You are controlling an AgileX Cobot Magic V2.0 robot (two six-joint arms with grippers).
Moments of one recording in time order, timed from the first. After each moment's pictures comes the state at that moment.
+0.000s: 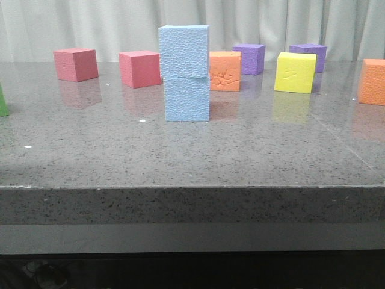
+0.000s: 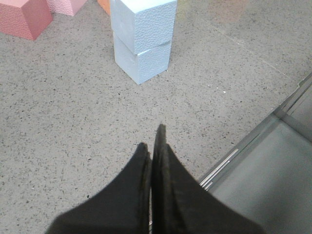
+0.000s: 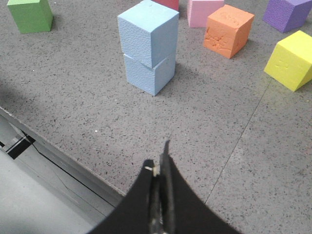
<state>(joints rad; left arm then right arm) -0.24 0.86 -0.79 -0.74 0.75 0.84 0.55 0.68 -0.75 0.04 0.61 0.02</state>
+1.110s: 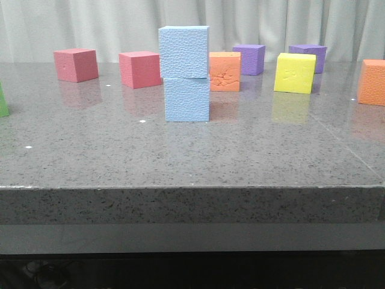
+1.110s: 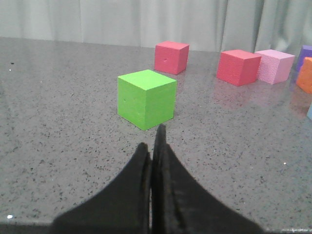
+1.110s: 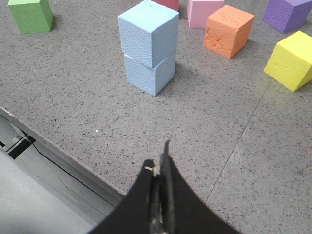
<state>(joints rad) -0.03 0.03 -0.07 -0.12 0.21 0.07 0.55 0.68 -0.75 0.04 0.61 0.02</state>
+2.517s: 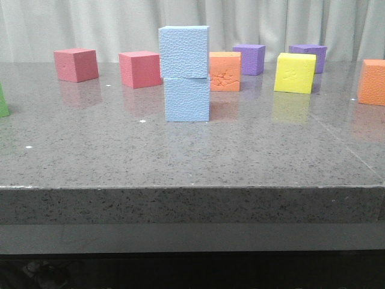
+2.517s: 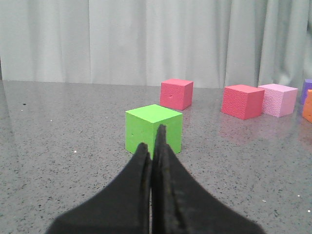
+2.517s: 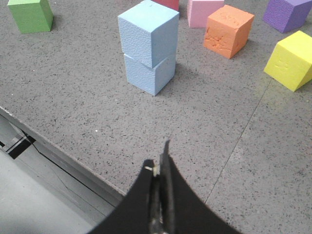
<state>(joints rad) -0.03 -0.01 0.01 -0.07 0.00 0.06 0.55 0.68 -0.75 0.04 0.61 0.02</state>
